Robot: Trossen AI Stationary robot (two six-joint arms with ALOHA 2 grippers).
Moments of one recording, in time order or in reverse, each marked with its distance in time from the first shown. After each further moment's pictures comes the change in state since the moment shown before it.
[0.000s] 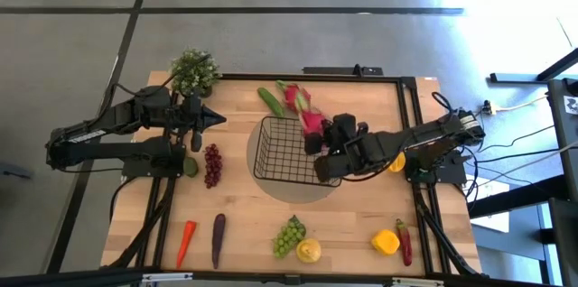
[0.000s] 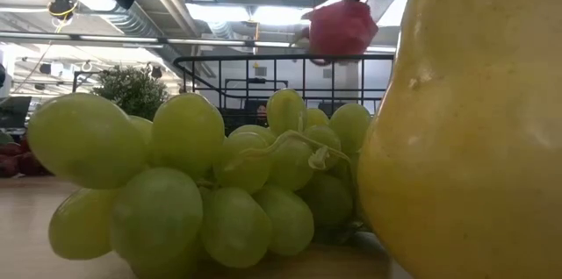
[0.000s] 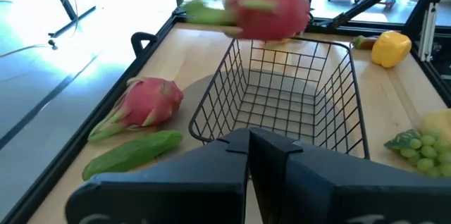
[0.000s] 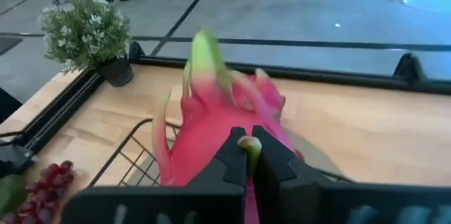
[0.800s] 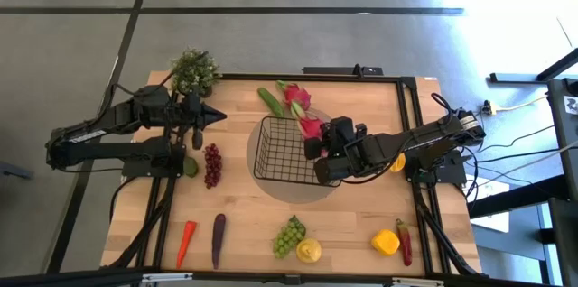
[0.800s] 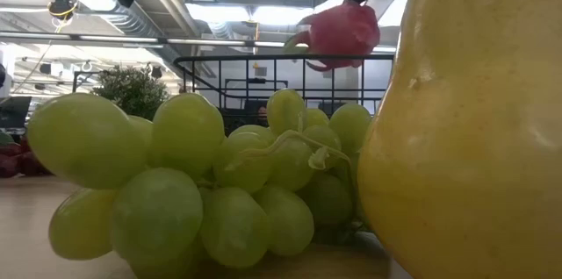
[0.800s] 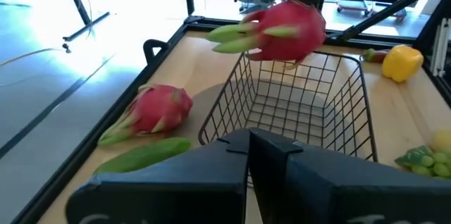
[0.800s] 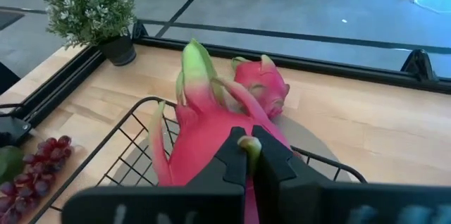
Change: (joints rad) left arm 0.000 0.004 0.000 0.033 -0.036 -0.023; right arm 0.003 -0.001 -0.014 0.020 -0.047 -0.069
